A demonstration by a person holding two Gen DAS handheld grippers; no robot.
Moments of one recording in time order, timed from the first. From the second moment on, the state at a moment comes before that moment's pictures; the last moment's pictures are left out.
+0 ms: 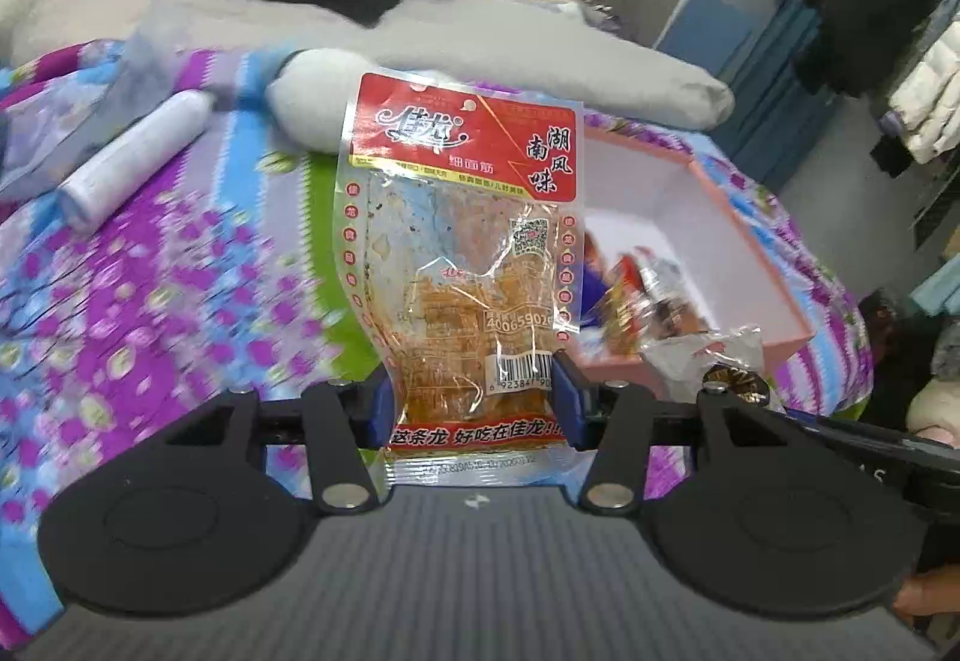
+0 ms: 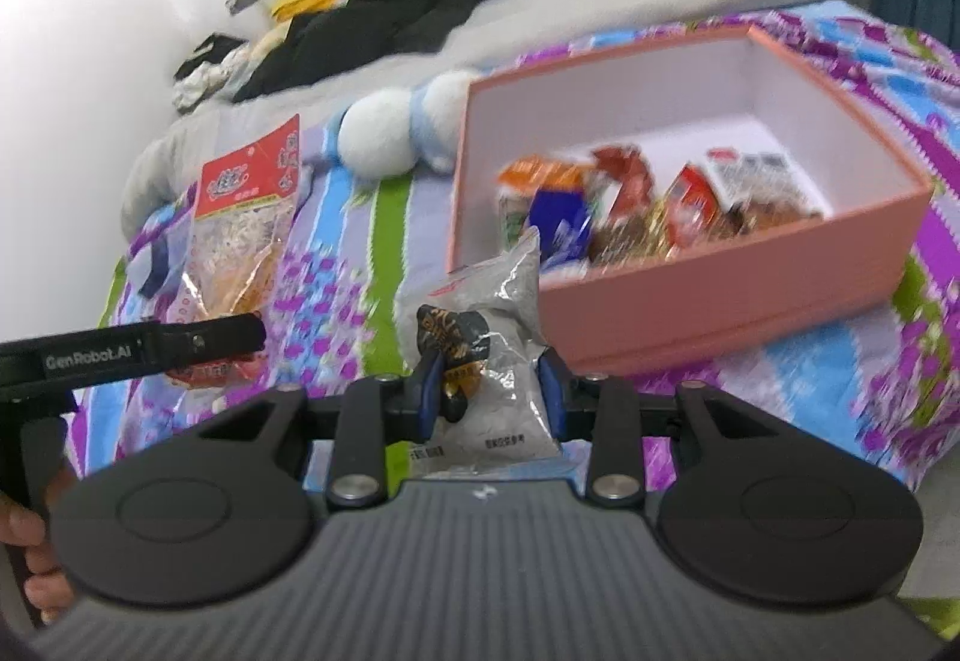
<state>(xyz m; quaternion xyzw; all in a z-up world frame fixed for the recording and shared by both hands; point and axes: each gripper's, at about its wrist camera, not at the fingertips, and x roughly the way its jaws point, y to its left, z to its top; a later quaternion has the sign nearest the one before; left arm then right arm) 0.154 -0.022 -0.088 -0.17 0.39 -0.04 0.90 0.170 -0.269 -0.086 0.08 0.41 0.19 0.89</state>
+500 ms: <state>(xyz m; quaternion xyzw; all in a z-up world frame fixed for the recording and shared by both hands) 0.304 -0.082 -0.086 -0.15 0.39 -0.11 0.90 0.286 -0.314 -0.089 0.08 0.38 0.14 0.91</state>
